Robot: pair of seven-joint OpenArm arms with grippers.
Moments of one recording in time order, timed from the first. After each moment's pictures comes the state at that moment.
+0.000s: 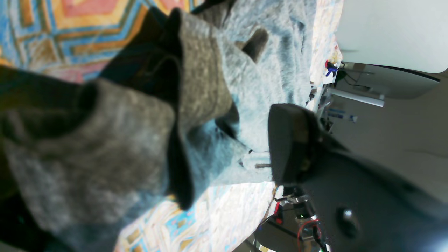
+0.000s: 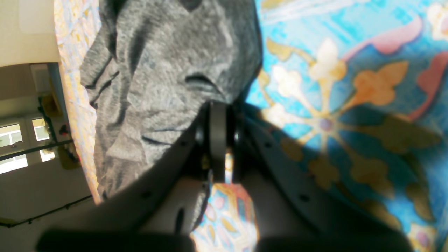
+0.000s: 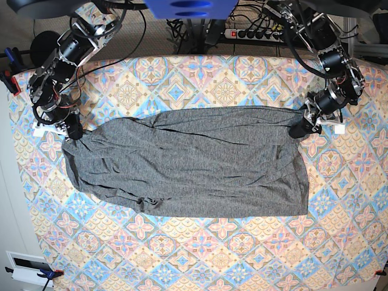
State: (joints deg) left arm -0.4 -10.1 -41.2 68.7 -63.6 -7.7 70.2; right arm 7.8 7.2 50.3 67.3 42.9 10.7 -58.9
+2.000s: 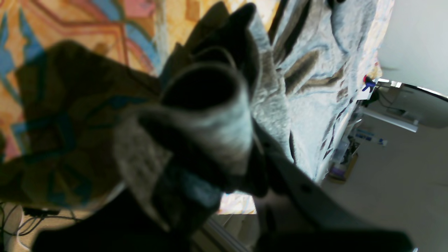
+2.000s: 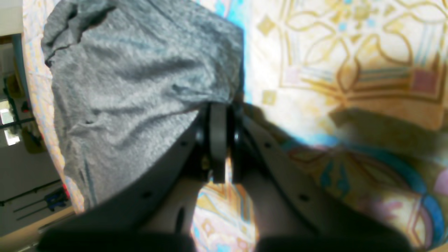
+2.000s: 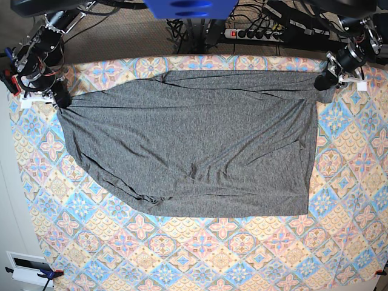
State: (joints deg) left arm 20.2 -18.6 -44.0 69.3 -74.2 -9.3 65.9; right arm -8.3 13.3 50.3 74.9 53.1 11.2 -64.3
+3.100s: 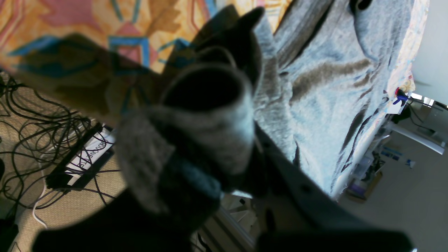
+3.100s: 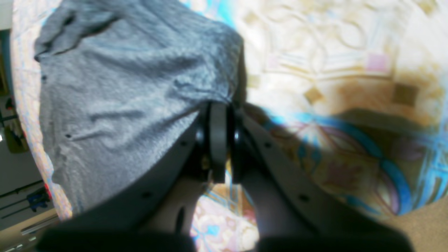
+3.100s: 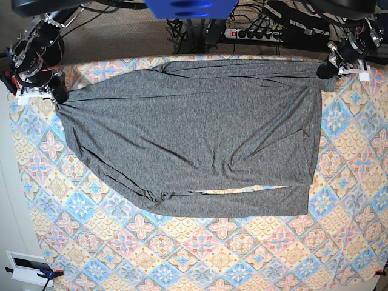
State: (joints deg) left arm 23.7 -15.7 -48.2 78.5 -68.5 -3.7 67.9; right arm -11.1 13.0 51.2 79.9 52.3 10.7 -65.0
